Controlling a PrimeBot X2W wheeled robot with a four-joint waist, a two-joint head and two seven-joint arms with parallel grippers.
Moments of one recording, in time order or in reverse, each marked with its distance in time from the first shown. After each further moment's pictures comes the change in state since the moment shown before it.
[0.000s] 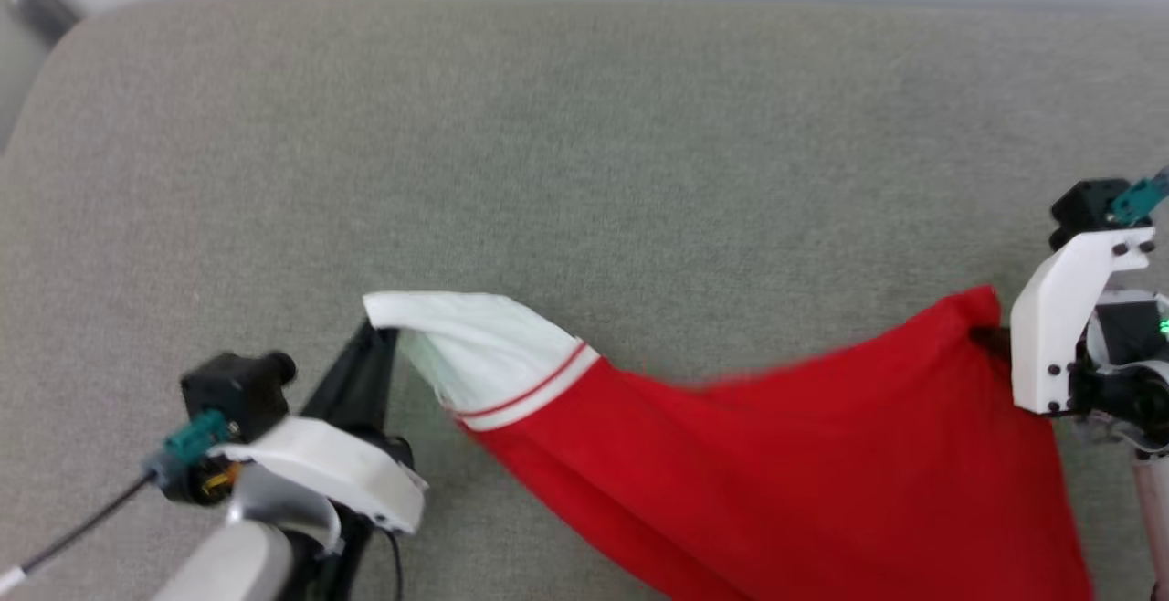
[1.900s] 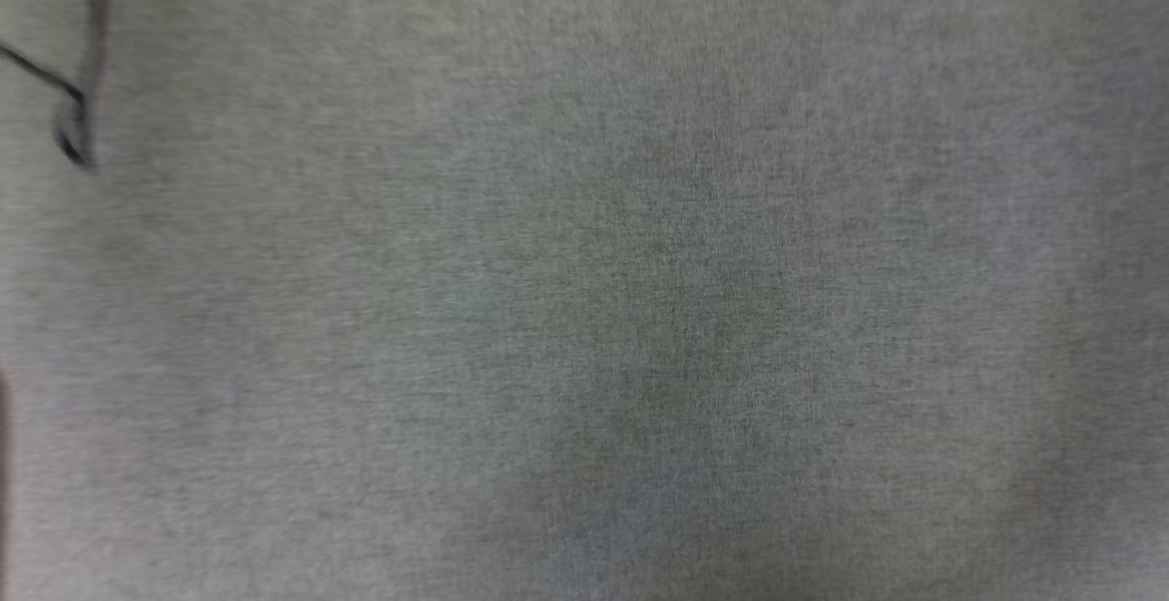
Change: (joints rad) left arm -1.267 -0.009 0.131 0.891 0.059 -0.300 -0.139; right arm -0.947 -0.030 0.290 0.446 -0.125 0.000 -0.936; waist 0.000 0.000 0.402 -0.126
